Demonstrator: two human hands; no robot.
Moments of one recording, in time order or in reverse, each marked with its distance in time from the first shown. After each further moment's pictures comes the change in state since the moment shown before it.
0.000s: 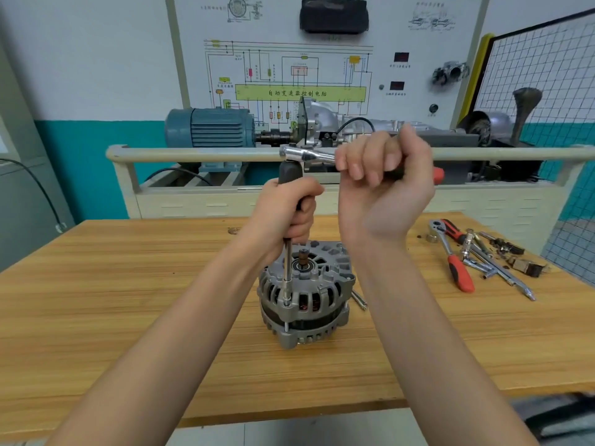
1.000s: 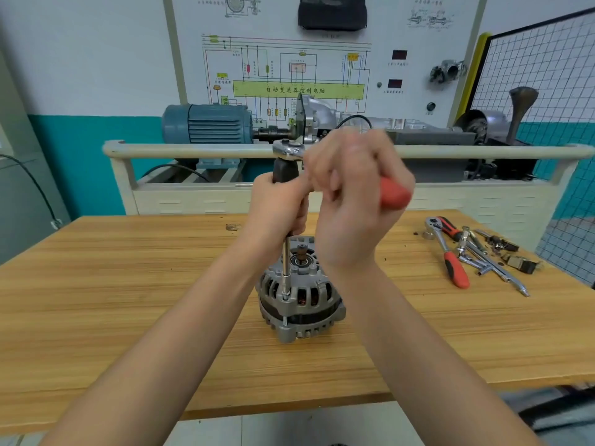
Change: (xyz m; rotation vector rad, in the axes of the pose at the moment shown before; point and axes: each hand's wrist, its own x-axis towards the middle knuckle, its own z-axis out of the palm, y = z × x) left_hand -0.004 -0.003 0.006 0.005 0.211 0.150; right_hand -0.026 0.018 0.023 -0.431 -0.255 -0.384
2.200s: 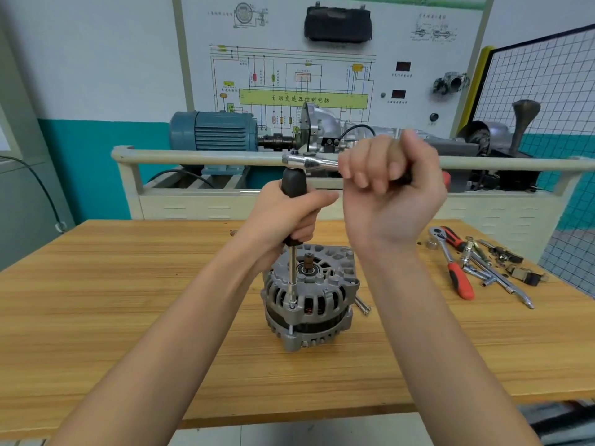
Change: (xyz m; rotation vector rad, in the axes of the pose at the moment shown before) left_hand 0.002 0.003 -0.018 0.011 -0.242 -0.017; right_hand 0.024 0.002 -0.028 0.395 0.107 0.366
